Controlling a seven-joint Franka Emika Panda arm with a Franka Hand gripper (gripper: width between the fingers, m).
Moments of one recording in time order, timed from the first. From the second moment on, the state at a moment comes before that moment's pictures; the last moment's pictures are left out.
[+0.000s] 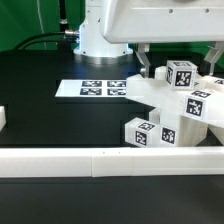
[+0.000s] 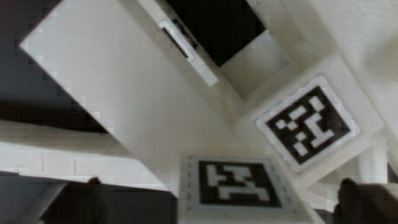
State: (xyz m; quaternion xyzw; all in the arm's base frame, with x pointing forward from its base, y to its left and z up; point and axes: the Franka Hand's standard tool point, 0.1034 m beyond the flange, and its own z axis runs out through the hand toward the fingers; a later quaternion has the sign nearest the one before) arm 0.624 0.050 0.114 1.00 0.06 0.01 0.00
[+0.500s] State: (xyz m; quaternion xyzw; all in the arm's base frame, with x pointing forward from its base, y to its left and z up) arm 0.623 0.050 0.114 1.00 0.04 0.01 0.00
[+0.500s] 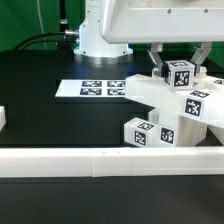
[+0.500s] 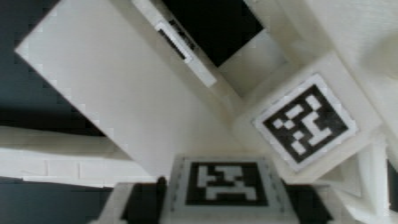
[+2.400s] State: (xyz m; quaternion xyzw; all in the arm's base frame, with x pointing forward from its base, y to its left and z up) arm 0.625 0.056 0.113 0.75 -0.66 0.03 -0.10
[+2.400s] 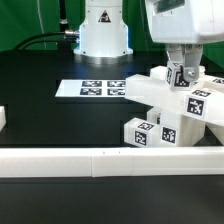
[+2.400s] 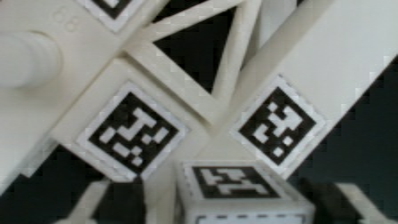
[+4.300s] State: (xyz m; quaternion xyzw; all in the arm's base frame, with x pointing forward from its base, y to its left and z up) arm 0.625 0.052 0.118 1.00 -0.01 0.05 0.00
